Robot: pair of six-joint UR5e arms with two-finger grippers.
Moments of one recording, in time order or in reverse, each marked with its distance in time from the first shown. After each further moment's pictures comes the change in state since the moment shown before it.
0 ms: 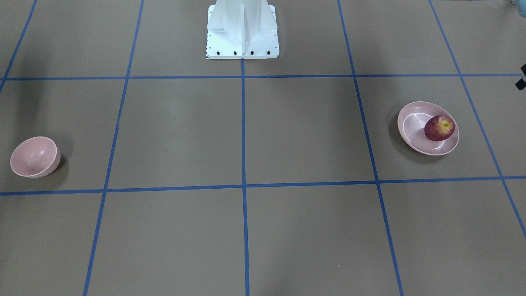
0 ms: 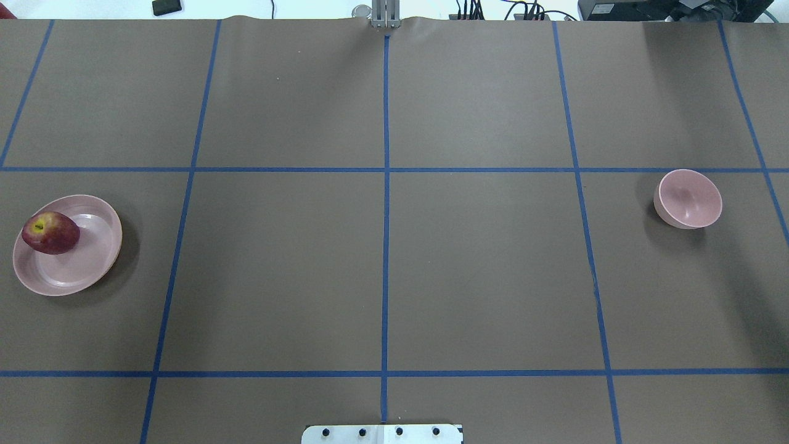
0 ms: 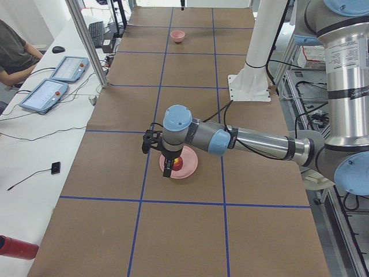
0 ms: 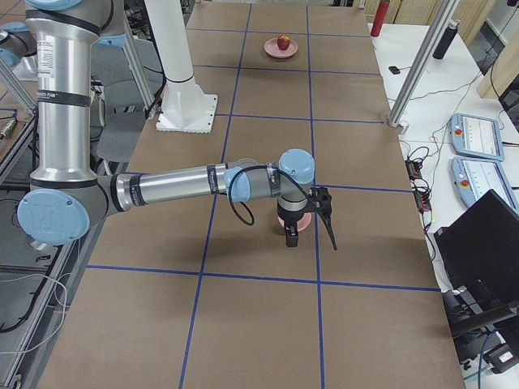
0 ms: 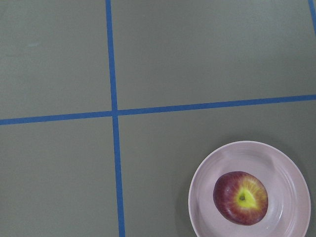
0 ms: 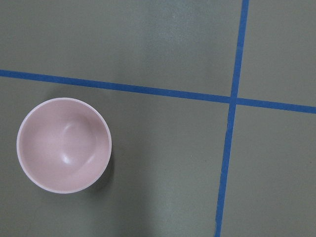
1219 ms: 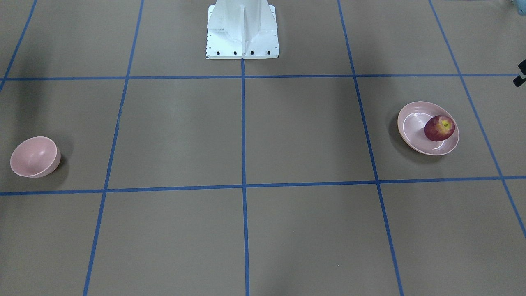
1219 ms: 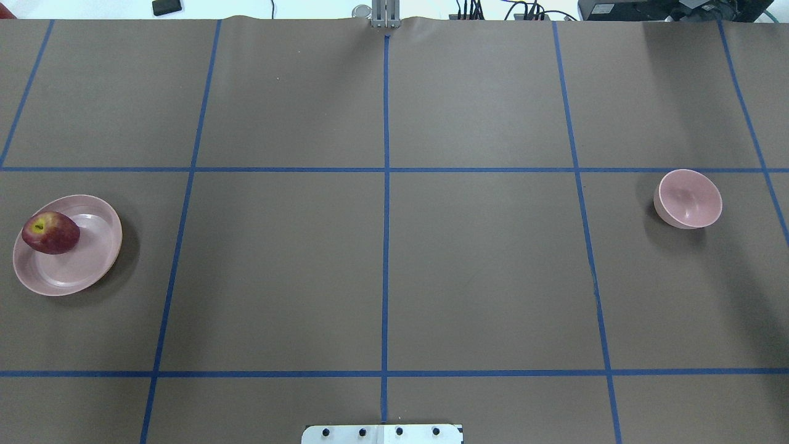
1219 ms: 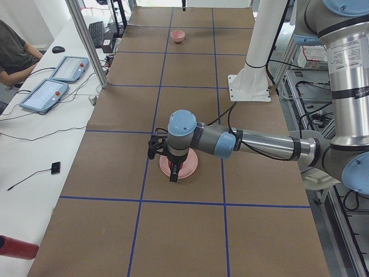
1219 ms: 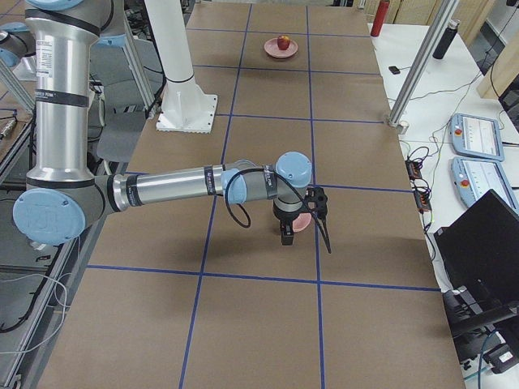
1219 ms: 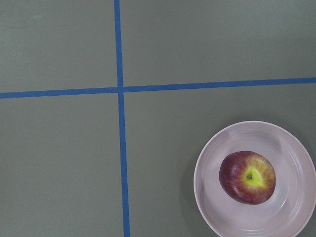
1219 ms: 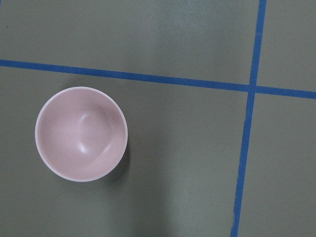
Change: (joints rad) left arm 0.003 0.036 -0.003 -0.001 0.002 0.008; right arm -0.003 -0.022 0.011 0.001 0.065 0.000
